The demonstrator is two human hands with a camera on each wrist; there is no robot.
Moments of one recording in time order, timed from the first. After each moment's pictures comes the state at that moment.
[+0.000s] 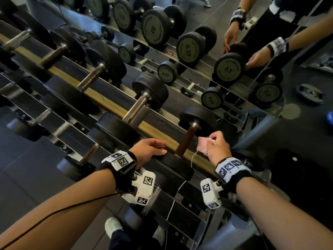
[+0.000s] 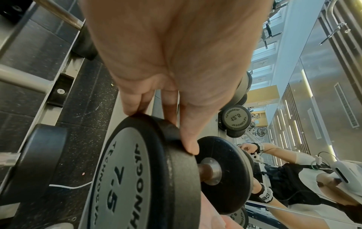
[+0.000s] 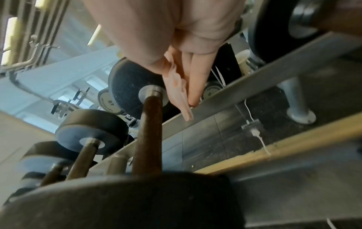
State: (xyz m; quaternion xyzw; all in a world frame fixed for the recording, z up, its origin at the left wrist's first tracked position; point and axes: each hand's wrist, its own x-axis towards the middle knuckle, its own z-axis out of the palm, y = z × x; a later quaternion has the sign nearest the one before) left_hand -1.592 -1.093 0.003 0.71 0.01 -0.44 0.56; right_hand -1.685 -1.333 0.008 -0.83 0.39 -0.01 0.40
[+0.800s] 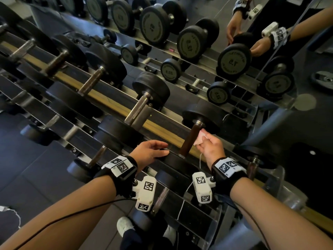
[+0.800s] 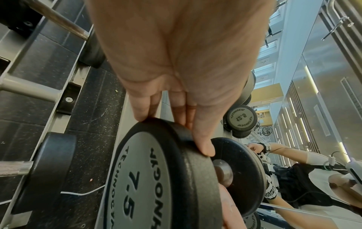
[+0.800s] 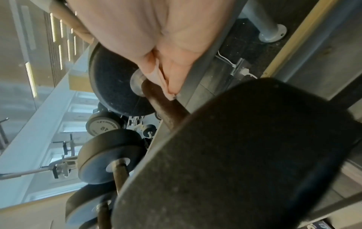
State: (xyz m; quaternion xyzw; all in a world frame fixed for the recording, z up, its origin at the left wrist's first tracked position) left_hand -1.595 -1.090 -0.013 0.71 0.01 -0.41 0.58; right_hand -1.669 -1.310 -0.038 -0.58 0.38 -0.07 0.72
